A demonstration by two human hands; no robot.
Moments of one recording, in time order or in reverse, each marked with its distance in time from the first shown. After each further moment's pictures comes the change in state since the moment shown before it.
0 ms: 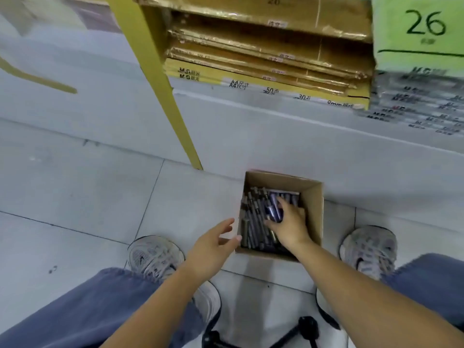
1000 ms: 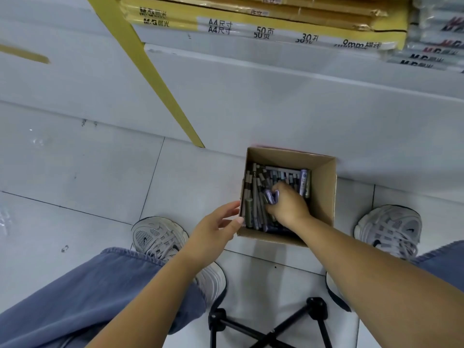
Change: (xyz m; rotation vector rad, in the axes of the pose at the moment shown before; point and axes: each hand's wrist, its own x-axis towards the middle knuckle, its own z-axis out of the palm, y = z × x) left_hand 0.000 -0.006 0.007 -0.146 0.020 0.061; right_hand 0.022 0.005 0.017 -0.199 -0.102 -0.097
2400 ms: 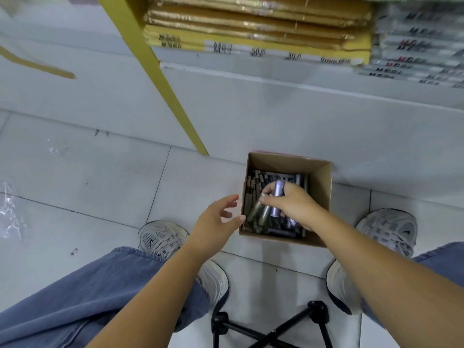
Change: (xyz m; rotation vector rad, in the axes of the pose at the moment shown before) left_hand -0.004 0.021 -0.003 0.114 0.142 0.044; right_hand -0.028 -0.022 -0.048 0.549 -0.188 -0.085
